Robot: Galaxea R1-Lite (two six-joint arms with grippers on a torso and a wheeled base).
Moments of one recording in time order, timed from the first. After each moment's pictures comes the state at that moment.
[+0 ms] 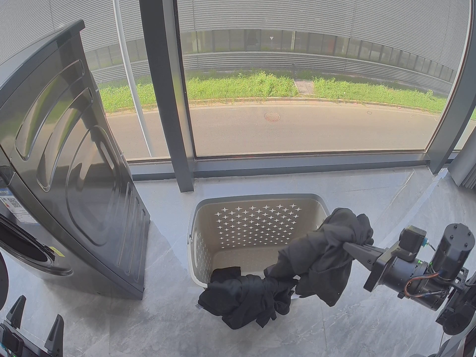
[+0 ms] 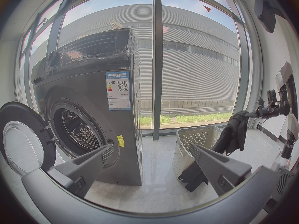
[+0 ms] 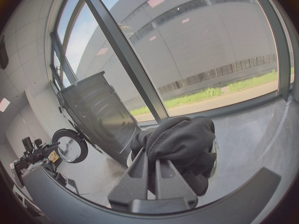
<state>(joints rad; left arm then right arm) 0.00 0.02 -0.02 0.00 0.00 -0.01 0.56 1.70 -0.04 -1.54 0.07 0.32</state>
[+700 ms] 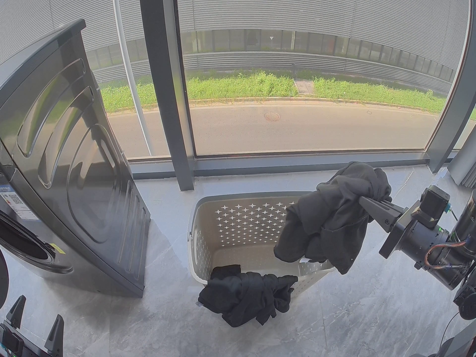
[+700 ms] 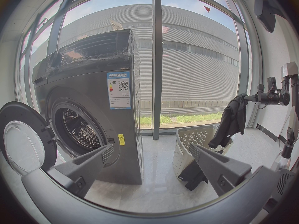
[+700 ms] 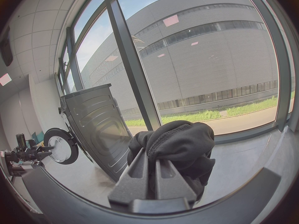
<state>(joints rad) 0.00 0.02 -0.02 0.00 0.00 -0.01 0.57 1.47 -0.25 -1.28 0.00 0.15</state>
